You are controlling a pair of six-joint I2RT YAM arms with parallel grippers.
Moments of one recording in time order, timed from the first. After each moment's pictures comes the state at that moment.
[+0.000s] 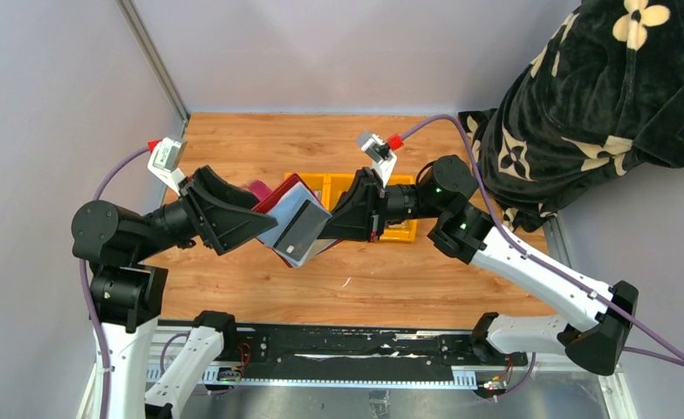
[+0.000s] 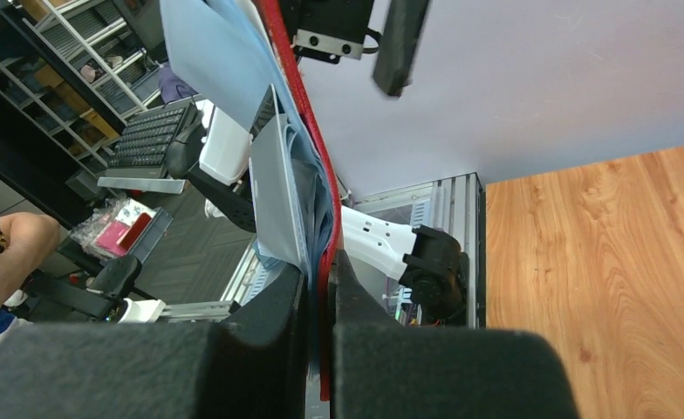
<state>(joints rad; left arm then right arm) -0.14 0.66 1.23 -0.26 1.00 -0.99 0.92 1.18 1.17 0.30 -0.83 0.66</state>
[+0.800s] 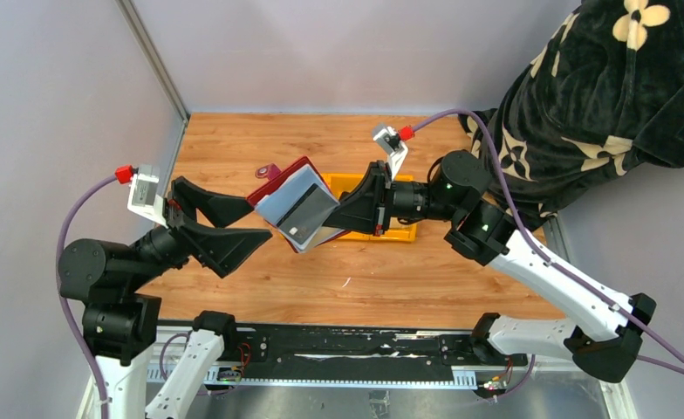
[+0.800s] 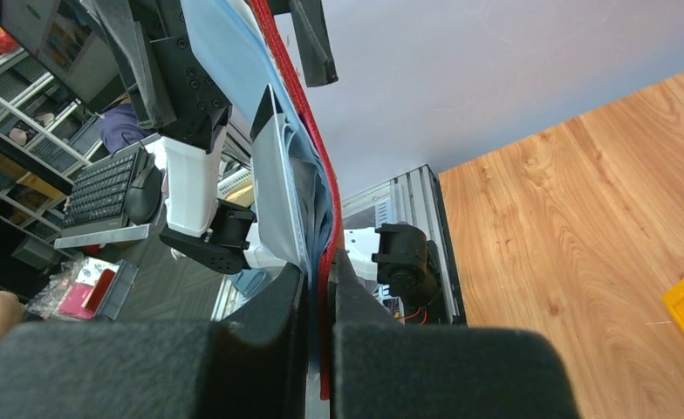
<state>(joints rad) -0.14 0.53 1.21 -0.31 0.86 -0.74 0.92 1.11 1.25 0.02 -0.63 0.62</state>
